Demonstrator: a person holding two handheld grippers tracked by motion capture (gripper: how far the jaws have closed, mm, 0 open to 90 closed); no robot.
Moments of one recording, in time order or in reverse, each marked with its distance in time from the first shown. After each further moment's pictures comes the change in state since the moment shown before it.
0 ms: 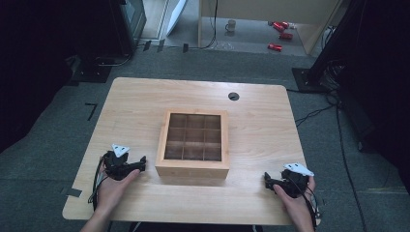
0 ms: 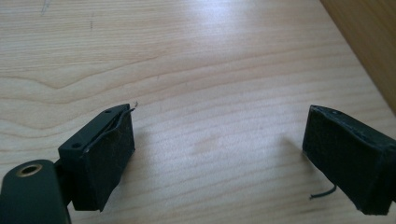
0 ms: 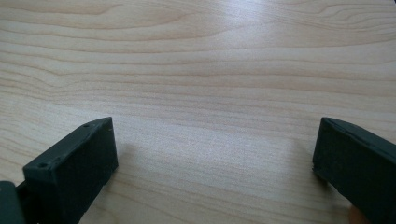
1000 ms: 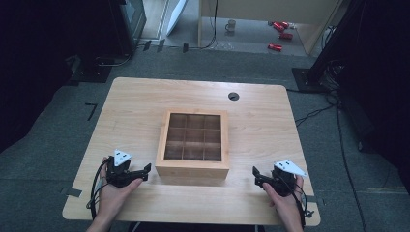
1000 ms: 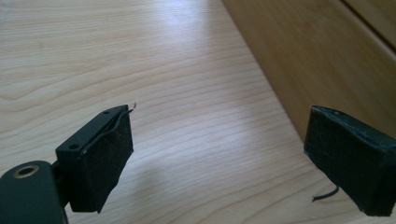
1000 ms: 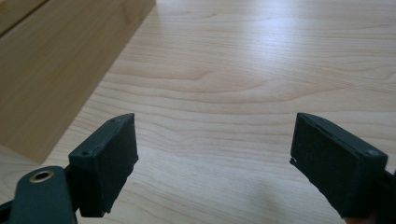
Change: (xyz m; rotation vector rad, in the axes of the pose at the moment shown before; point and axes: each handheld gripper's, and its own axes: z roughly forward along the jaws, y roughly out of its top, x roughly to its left) left arm -0.020 -0.002 -0.038 -0.045 -0.156 0.052; right arm 0.043 0.020 -0.020 -0.130 0.126 0.007
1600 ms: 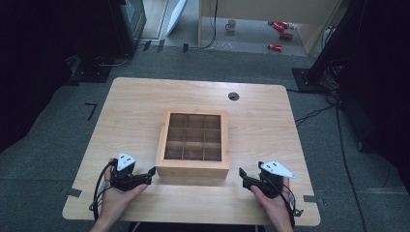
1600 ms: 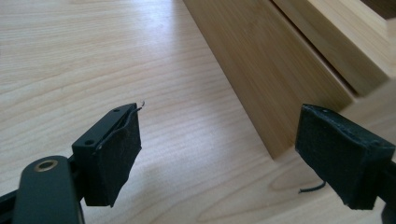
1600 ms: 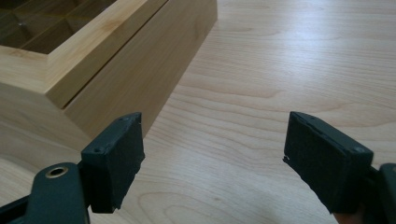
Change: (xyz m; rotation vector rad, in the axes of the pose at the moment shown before) left arm -0.014 -0.003 -0.008 -0.014 -0.068 0.028; right arm 0.038 0.004 -0.001 -0.036 0.121 -0.037
